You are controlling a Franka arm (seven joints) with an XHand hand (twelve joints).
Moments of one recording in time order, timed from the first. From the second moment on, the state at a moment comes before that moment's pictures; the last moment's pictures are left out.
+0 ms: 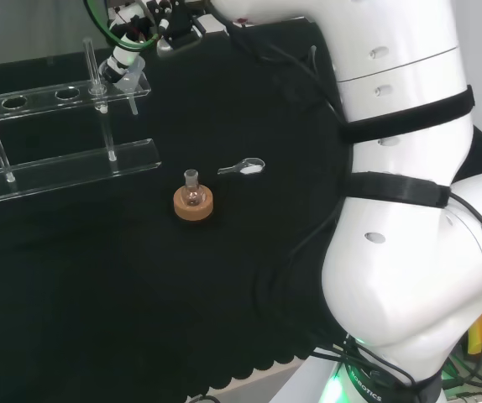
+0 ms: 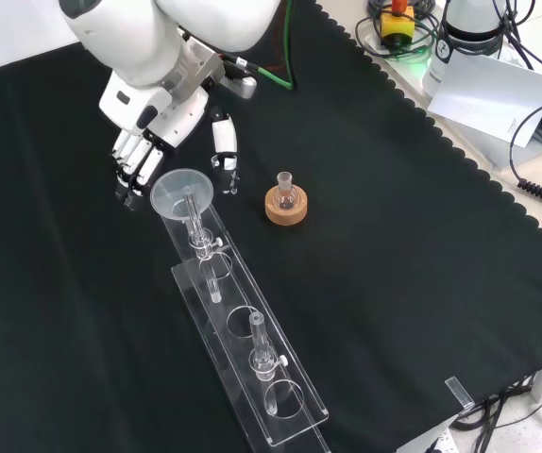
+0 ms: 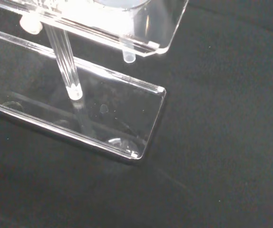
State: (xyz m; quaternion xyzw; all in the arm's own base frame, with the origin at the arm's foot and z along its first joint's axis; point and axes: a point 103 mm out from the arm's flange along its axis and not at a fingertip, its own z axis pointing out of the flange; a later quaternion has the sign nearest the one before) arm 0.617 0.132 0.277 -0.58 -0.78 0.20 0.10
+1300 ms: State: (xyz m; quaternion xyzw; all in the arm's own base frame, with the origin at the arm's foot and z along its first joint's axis) arm 0.616 0.138 0.264 -0.57 -0.78 0.23 0.07
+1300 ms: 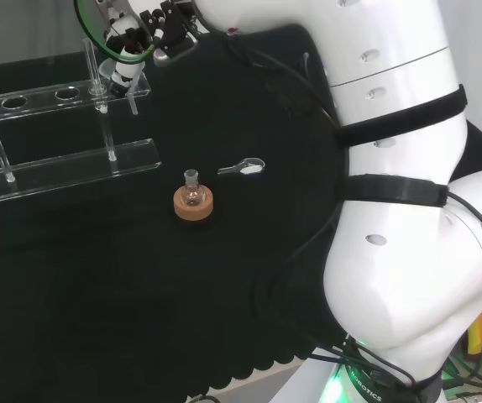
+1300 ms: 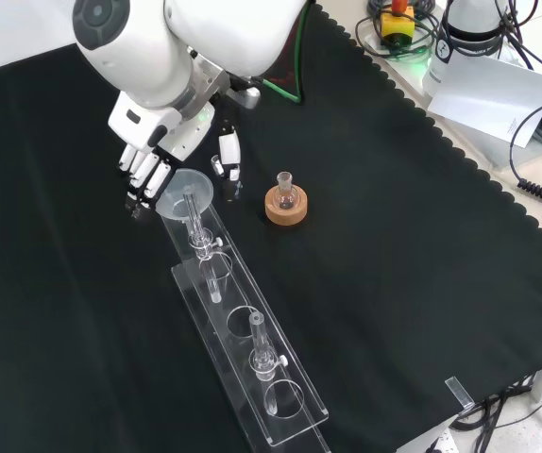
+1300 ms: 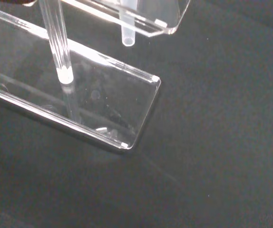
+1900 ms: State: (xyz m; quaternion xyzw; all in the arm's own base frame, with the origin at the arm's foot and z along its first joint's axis) arm 0.618 0.144 0.263 -0.56 -0.78 0.26 0.06
